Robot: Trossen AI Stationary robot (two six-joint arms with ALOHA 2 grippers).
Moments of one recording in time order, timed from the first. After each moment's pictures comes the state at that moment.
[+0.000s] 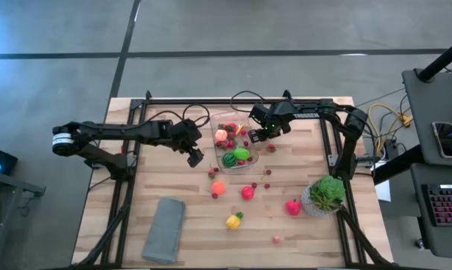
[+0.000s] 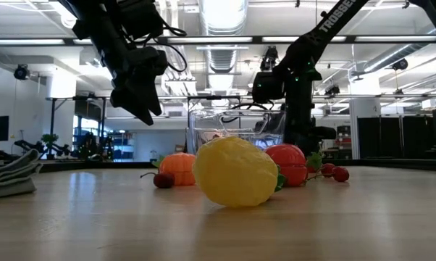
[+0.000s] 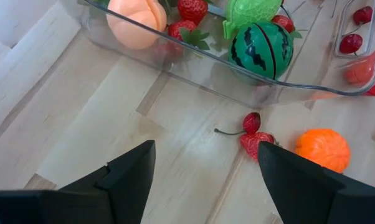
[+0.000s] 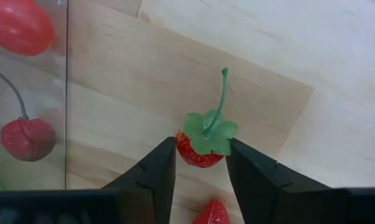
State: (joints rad) left arm 0.23 1.30 0.88 -0.53 0.00 -0.35; right arm -0.50 1.87 1.16 -0.72 -0.01 0.71
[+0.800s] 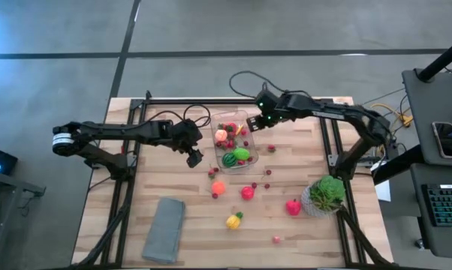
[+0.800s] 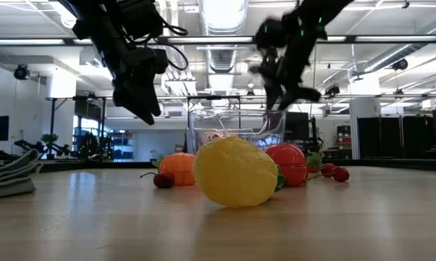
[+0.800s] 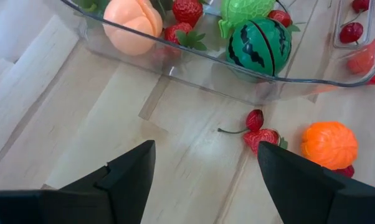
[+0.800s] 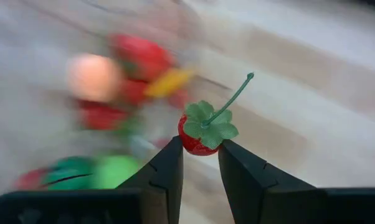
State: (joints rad) left arm 0.23 1.30 0.88 -0.53 0.00 -0.28; right arm -0.45 1.61 1.26 -0.71 0.02 0.66
